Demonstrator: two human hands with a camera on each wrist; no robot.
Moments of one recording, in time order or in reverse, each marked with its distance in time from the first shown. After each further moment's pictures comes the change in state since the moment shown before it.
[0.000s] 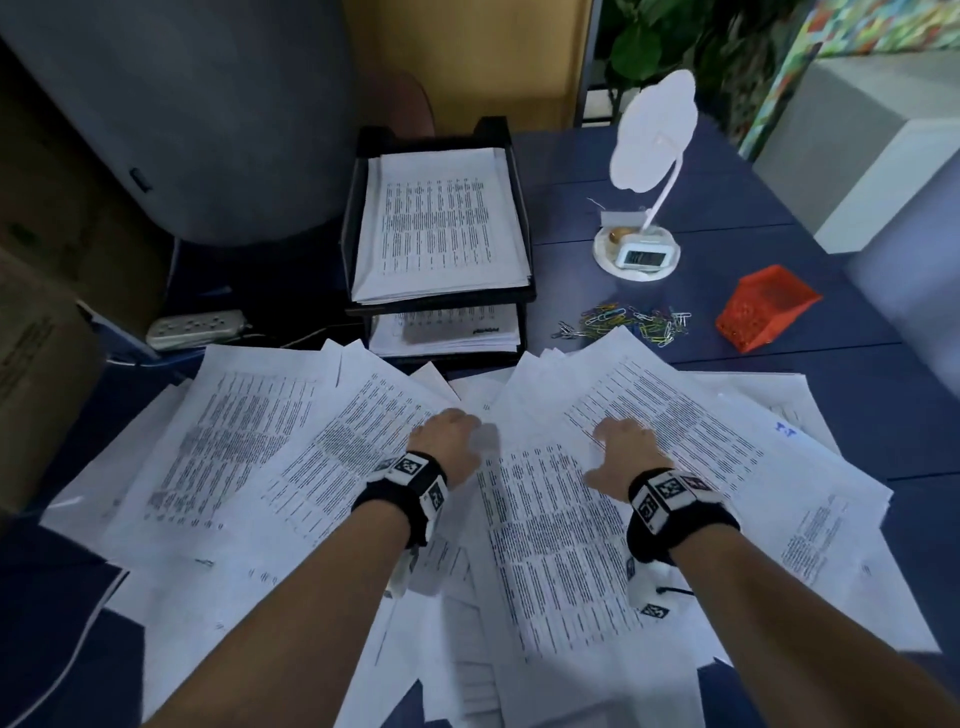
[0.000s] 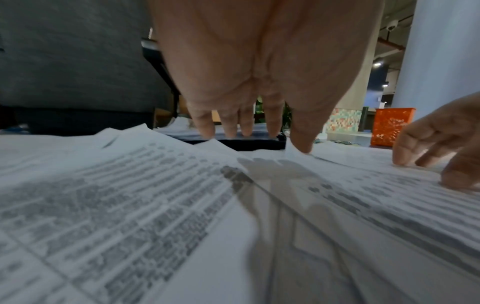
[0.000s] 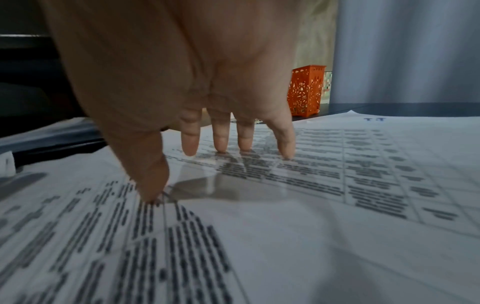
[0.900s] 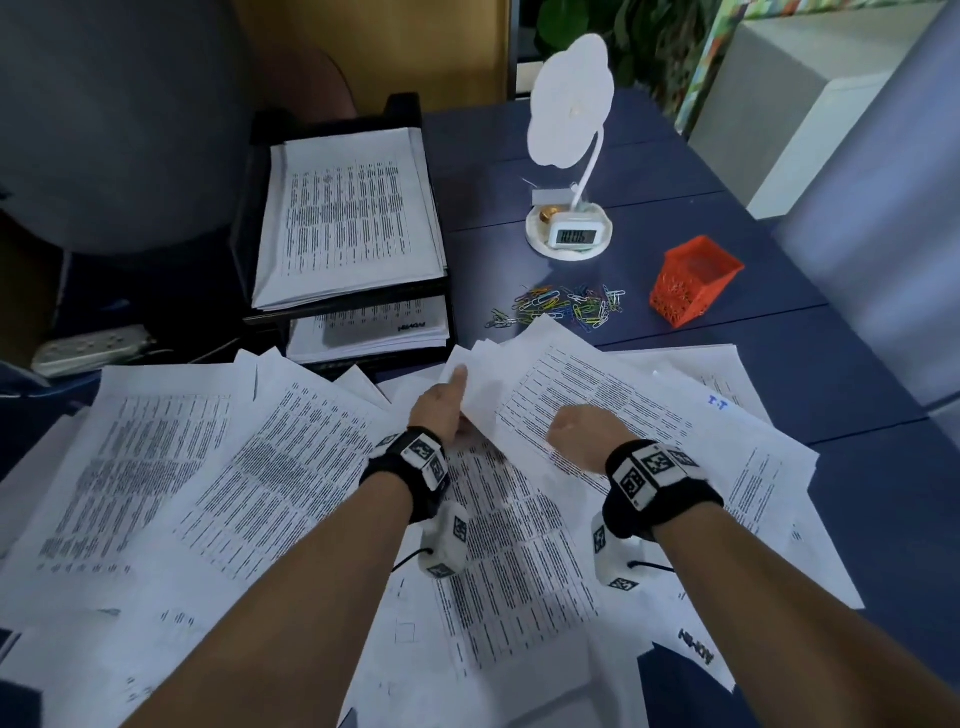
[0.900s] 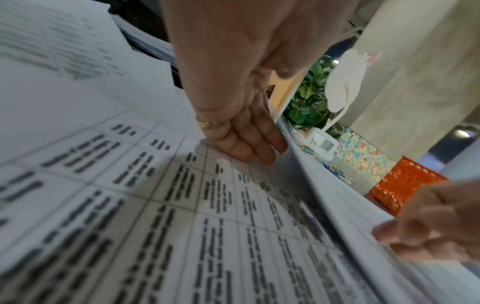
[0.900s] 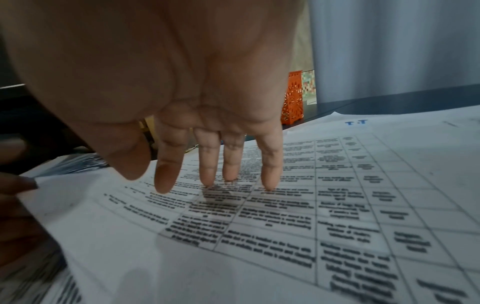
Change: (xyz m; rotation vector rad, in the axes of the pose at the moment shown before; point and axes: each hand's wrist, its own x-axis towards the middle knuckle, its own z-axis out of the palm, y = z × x) left_hand 0.076 0.064 0.036 -1.015 0.110 -0.290; right_hand 0.000 0.034 -0.035 0.231 -0.051 -0.103
